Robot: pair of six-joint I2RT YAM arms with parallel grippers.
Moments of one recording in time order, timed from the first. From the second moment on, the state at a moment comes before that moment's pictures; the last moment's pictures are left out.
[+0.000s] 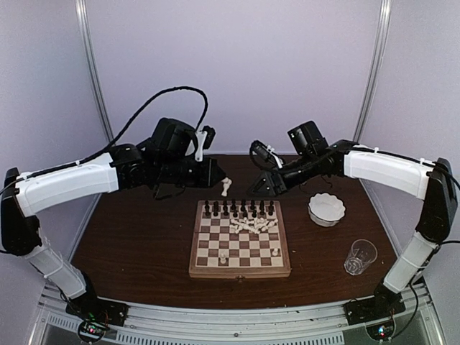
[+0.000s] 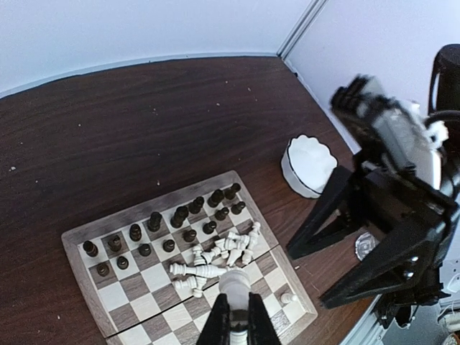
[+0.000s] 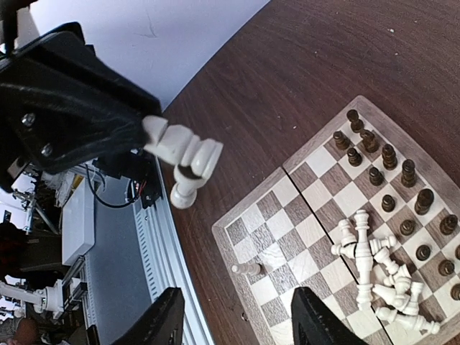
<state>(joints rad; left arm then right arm) -0.92 1.54 1.38 -0.39 -0.04 -0.53 0.63 1.64 1.36 -0.49 -0.77 0.16</state>
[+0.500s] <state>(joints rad) -0.94 1.49 1.27 -0.22 -0.09 -0.63 0.69 1.77 1.44 -0.28 -0.89 0.41</state>
